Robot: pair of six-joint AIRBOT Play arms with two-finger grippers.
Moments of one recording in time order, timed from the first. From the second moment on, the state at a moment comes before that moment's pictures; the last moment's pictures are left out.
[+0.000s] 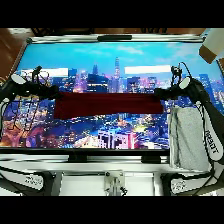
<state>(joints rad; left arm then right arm) 0.16 -1.69 1.40 1.00 -1.06 -1.27 -0.05 -1.63 1.29 -1.25 0.87 1.45</state>
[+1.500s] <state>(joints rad) -0.16 -1.71 1.45 0.79 -1.17 -1.27 -0.09 -1.46 1.31 -0.99 1.20 1.31</state>
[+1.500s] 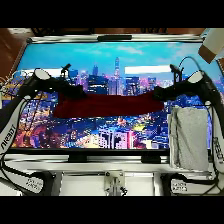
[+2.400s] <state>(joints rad) -0.62 -1.81 1.46 0.42 -0.81 -1.26 -0.09 -0.89 1.31 -0.90 1.39 1.65</state>
